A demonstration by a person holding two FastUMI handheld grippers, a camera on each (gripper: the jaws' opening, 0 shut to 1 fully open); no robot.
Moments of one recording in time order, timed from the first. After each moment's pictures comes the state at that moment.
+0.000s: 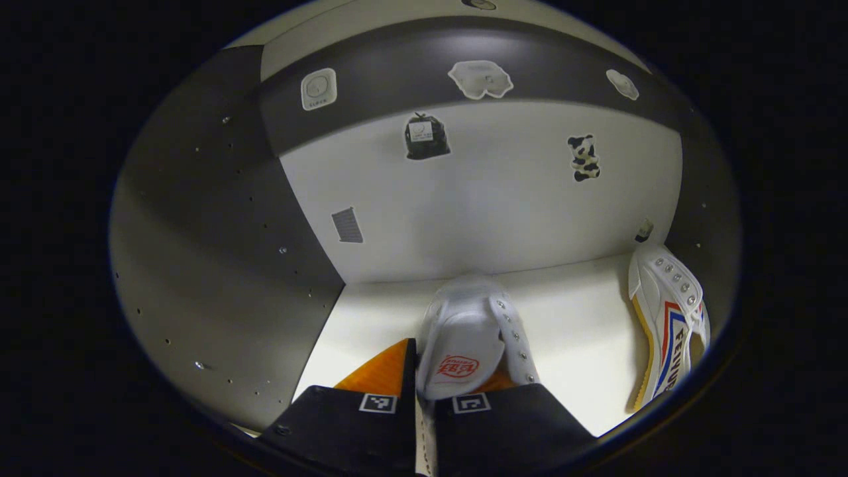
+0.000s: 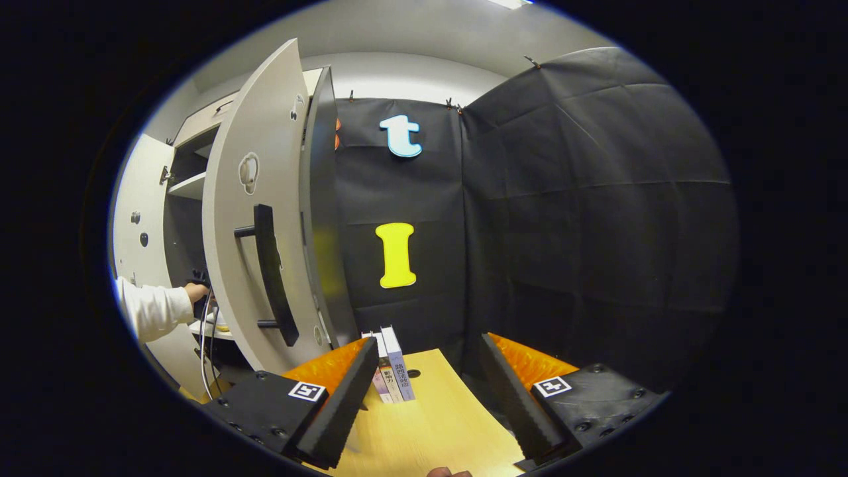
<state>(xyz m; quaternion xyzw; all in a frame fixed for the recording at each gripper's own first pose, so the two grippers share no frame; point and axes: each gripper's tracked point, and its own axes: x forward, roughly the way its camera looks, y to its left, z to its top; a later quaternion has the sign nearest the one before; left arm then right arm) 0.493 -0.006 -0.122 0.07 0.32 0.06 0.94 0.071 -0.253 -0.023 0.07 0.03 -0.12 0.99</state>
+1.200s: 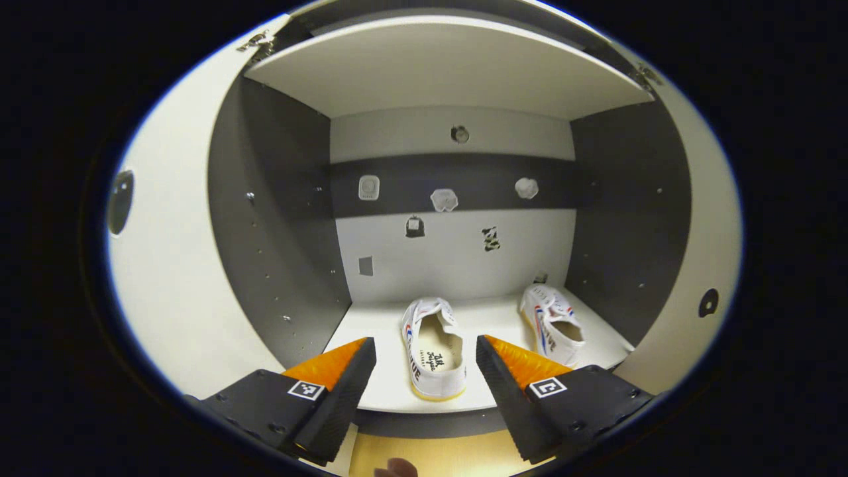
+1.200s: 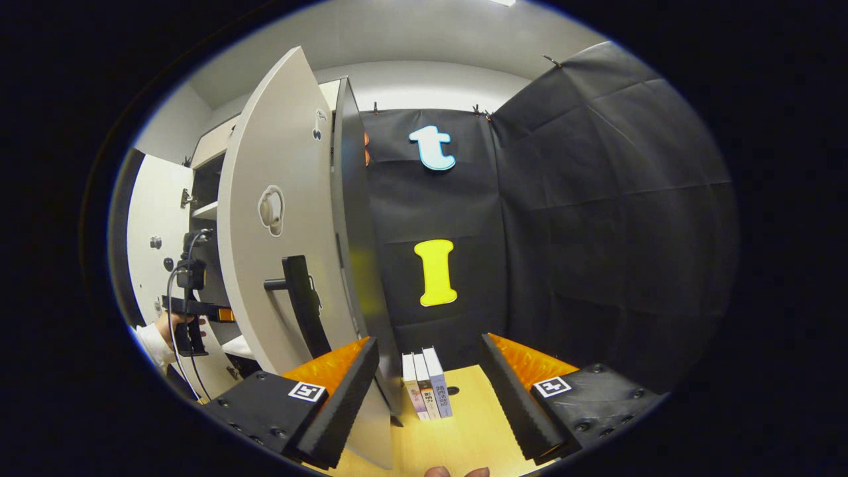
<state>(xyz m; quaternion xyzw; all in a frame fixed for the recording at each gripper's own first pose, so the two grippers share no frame) 0.311 -0.036 -0.002 0.01 0.13 -0.01 0.99 0.113 -0.210 0.025 0.10 0.01 -0.02 0.99</state>
